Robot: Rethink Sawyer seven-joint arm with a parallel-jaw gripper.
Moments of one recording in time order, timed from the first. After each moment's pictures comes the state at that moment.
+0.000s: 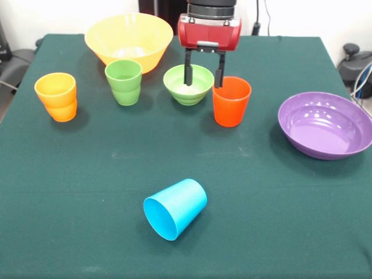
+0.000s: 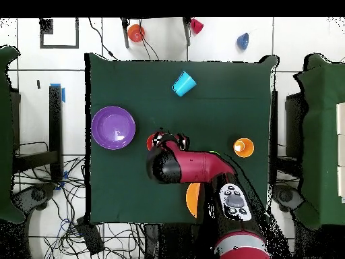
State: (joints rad) arm -0.30 -0.68 0.08 1.86 -0.24 0.05 1.91
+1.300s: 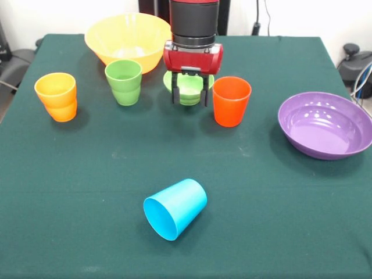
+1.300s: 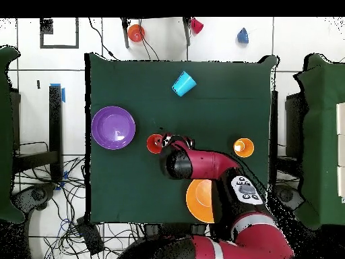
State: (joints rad) arm -0.39 -0.55 0.12 1.82 -0.26 0.04 1.91
